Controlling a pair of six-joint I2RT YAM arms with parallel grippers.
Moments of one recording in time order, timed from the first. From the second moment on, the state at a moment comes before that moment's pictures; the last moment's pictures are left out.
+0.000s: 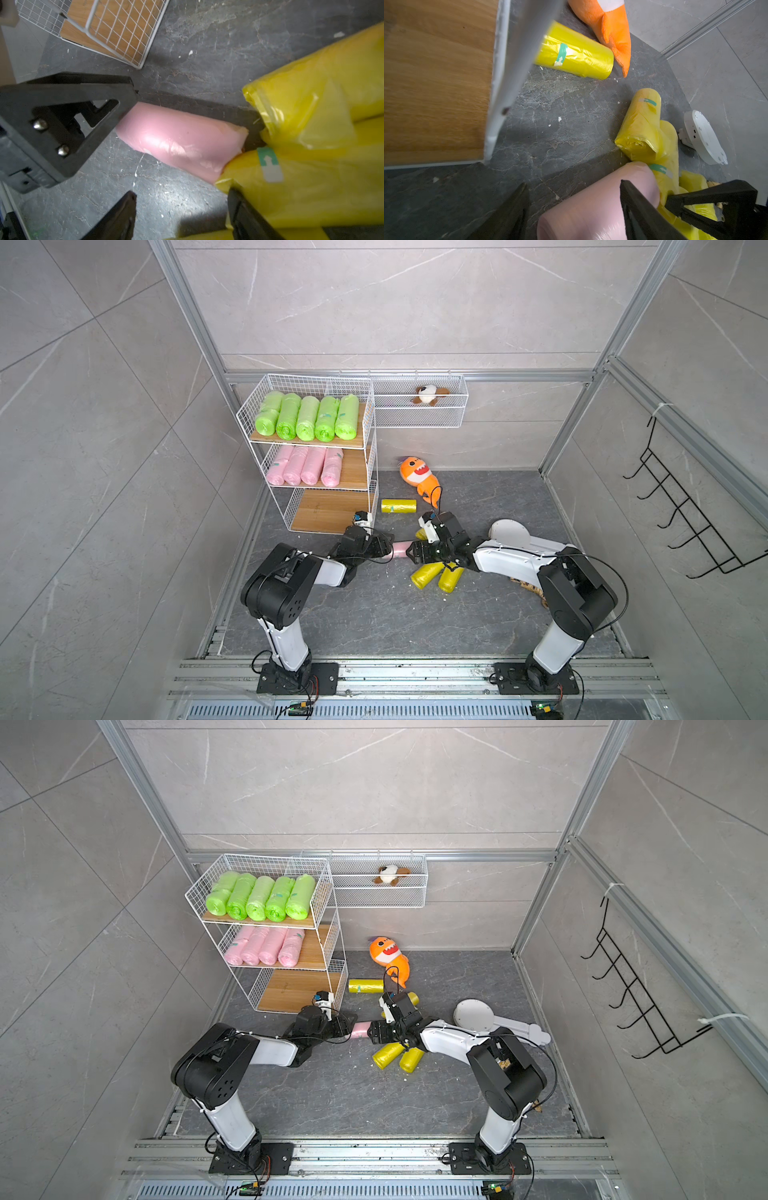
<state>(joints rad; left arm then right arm) -0.49 1.79 0.67 0.63 0.22 -0.56 0.62 1.72 0.98 -0.10 -0.21 0.43</state>
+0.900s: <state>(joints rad) -0.63 1.66 0.49 0.58 0.23 -0.26 0.60 1.56 0.88 -0.11 -0.22 0.43</state>
